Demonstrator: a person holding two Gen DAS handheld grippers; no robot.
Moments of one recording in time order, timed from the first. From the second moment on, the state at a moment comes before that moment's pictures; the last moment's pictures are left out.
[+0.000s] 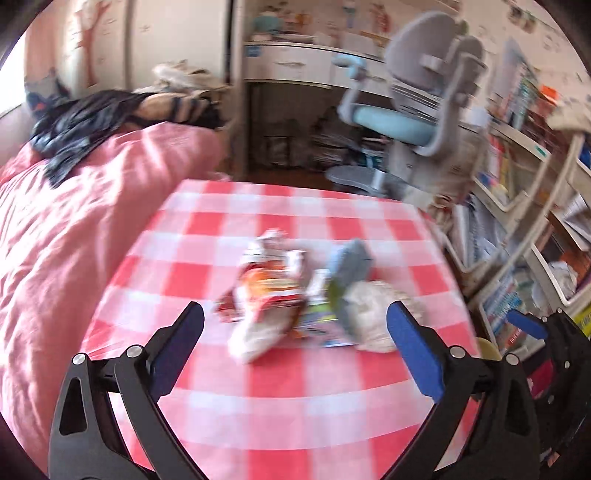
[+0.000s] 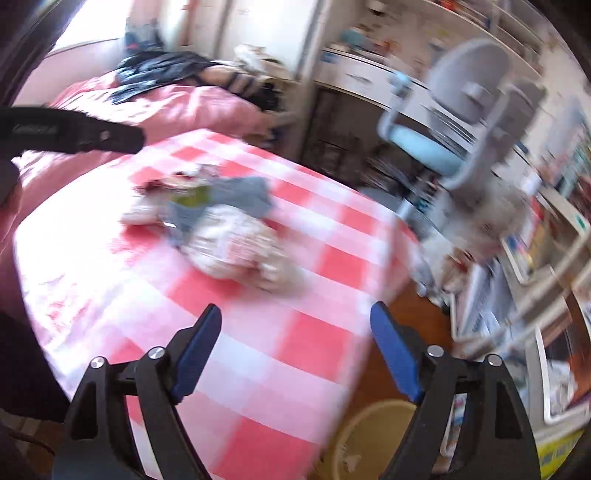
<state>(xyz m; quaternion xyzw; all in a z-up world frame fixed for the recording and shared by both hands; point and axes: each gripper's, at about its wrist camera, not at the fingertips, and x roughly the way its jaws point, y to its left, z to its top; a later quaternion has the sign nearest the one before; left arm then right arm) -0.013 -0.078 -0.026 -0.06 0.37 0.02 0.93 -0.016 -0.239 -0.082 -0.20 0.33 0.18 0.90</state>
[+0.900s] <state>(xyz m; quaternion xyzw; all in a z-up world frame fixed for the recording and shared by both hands) -0.008 -0.031 -0.007 0.04 0.38 0.06 0.92 -0.025 -0.123 -0.109 -0.21 0.36 0.23 0.88</state>
